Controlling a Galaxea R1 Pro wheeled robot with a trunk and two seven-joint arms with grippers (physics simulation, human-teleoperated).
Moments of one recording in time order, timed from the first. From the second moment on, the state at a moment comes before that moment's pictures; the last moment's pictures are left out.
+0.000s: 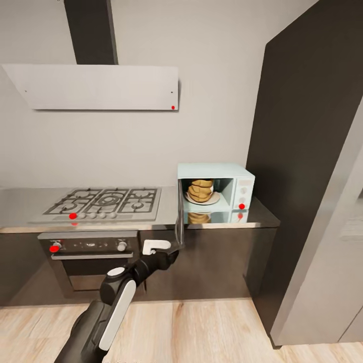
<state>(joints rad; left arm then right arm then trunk) -0.36 -0.08 -0.26 -1.50 0.30 0.65 -0.01 -0.25 -0.15 -0.37 0.03 0.21 0.02 0.05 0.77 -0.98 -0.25</state>
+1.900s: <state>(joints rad) -0.36 -0.08 -0.22 -1.50 0.30 0.65 -0.02 -0.25 -0.15 -0.37 0.03 0.21 0.01 0.05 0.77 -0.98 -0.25</state>
